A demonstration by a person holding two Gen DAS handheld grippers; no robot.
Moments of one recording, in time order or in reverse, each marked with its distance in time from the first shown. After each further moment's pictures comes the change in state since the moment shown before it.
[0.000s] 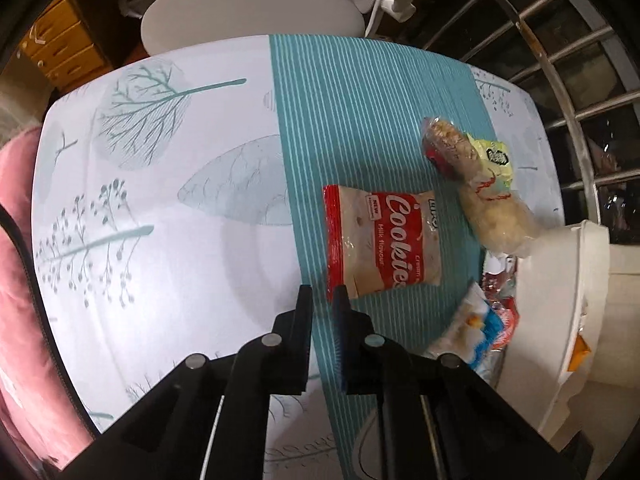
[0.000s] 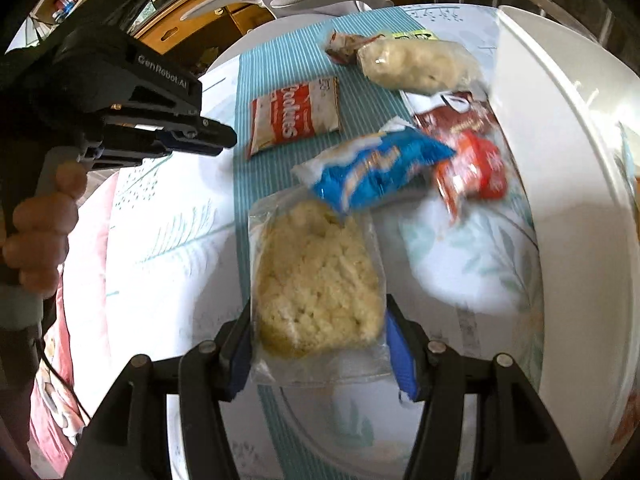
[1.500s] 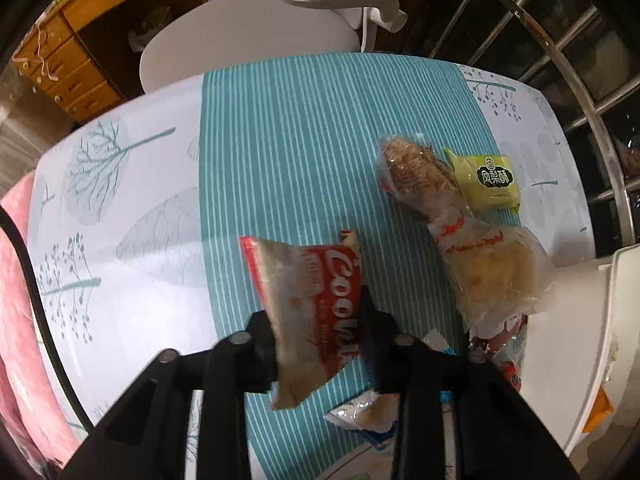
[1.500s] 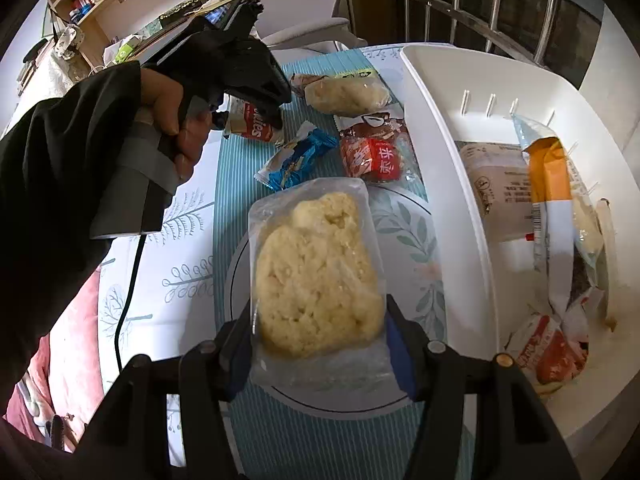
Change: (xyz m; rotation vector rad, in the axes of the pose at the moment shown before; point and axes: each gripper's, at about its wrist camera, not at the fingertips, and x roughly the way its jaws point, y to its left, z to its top) left arm 0.041 -0.088 0.023 0.035 -0.082 0.133; right arm -0.068 -0.024 -0.058 -0.039 -0.135 -0.084
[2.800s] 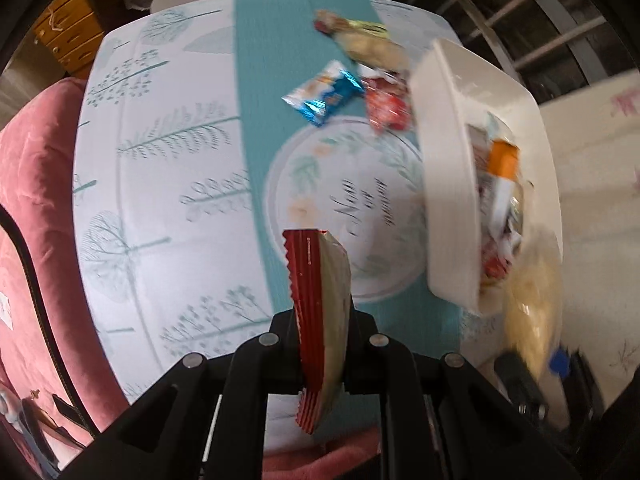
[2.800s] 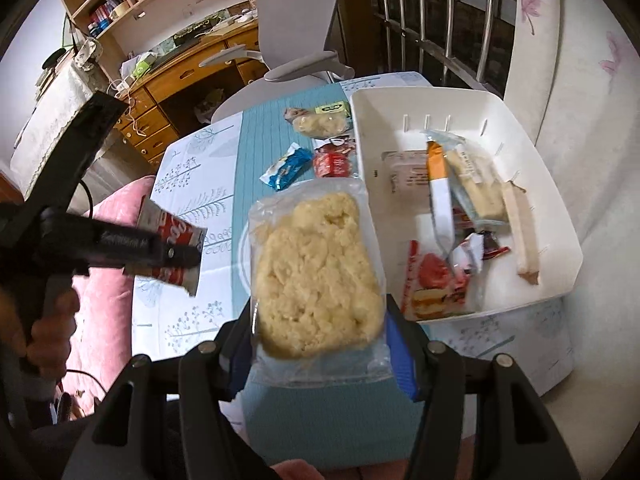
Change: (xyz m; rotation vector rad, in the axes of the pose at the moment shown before) left arm -0.152 0.000 -0.237 0.020 0.129 -0.130; right arm -0.130 -0.046 -0.046 -0.022 -0.048 0.028
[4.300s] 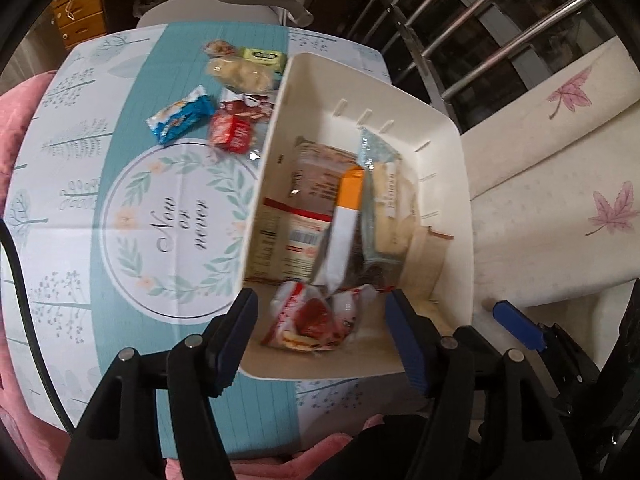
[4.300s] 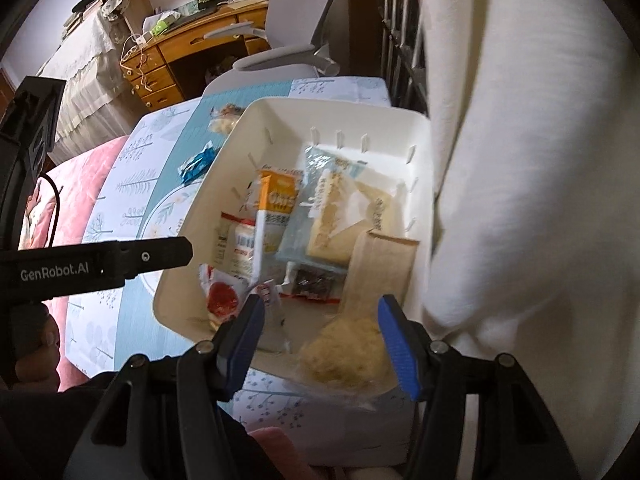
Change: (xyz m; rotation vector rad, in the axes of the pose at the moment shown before) left arm 0.019 -0.167 -0.013 -0.158 -0.248 -0.086; right arm -0.008 -0.167 0.058 -0.234 0.083 -0.006
